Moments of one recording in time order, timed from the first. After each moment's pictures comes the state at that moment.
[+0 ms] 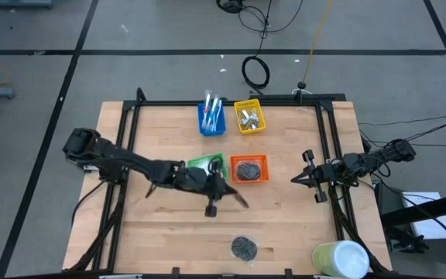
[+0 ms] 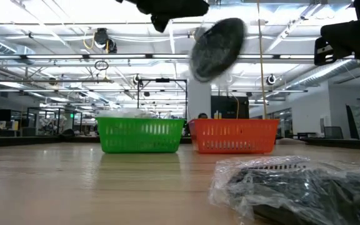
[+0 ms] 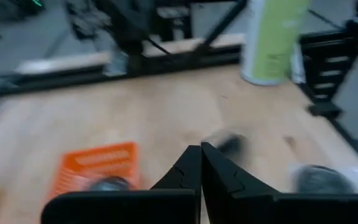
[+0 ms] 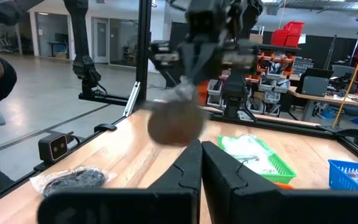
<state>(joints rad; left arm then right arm) -0.25 1.62 1.07 0.16 -0.13 0.03 0.35 0.01 0.02 0.07 0.10 -0.09</state>
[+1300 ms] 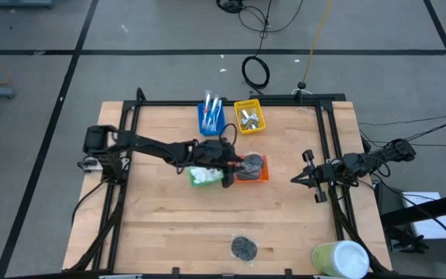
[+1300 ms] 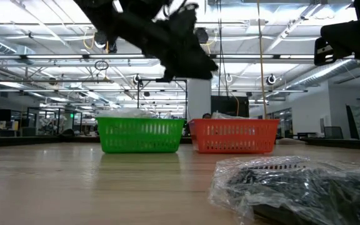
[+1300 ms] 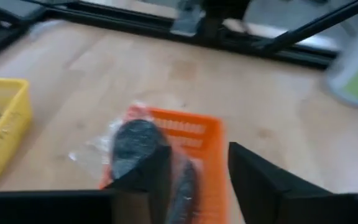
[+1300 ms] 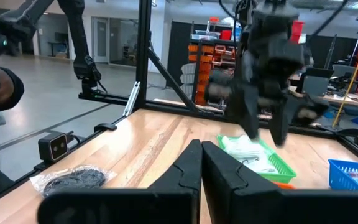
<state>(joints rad) 0.02 1.78 1.07 0.26 -0.01 -0.15 0.35 0.01 0.02 0.07 0.10 -0.09</state>
